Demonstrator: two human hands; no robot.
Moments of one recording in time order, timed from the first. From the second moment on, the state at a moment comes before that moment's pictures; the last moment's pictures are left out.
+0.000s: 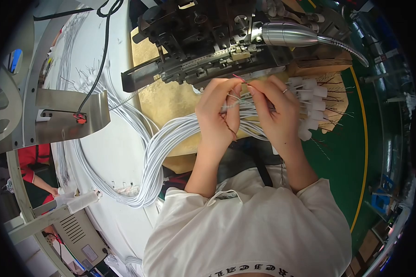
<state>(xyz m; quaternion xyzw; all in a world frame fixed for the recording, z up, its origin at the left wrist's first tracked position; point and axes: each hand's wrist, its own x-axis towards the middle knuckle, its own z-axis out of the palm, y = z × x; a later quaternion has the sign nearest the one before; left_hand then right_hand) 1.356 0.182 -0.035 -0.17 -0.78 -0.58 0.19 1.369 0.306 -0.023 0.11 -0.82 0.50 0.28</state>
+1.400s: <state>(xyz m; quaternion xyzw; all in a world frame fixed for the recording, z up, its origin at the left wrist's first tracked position) 1.344 0.165 -0.073 -0.25 -0.49 -0.83 -0.11 1.326 0.296 -0.026 0.05 -0.81 0.52 0.28</state>
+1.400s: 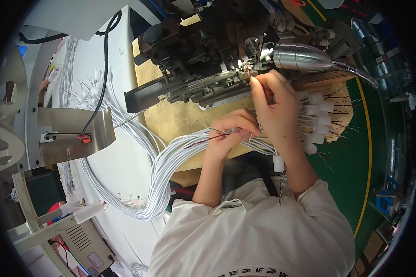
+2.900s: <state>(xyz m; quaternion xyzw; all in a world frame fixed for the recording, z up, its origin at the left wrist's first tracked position) 1.342 0.170 -0.078 -0.22 -0.37 -0.90 -0.10 1.319 0.288 -0.039 0.06 -0.81 0.44 0.39</state>
